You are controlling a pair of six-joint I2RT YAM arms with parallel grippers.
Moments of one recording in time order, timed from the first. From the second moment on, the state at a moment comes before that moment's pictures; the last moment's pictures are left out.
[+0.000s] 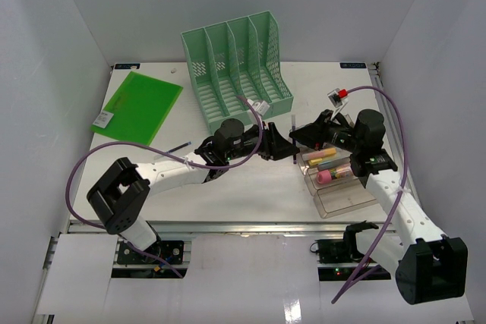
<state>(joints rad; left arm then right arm) -0.88 1.58 0.93 0.57 0.37 -0.81 0.20 0.99 0.68 0.15 -0.86 0.47</state>
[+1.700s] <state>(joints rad) -0.87 0.77 0.65 -0.36 -0.33 -0.19 0.19 0.70 0.53 -1.03 -0.27 -1.67</state>
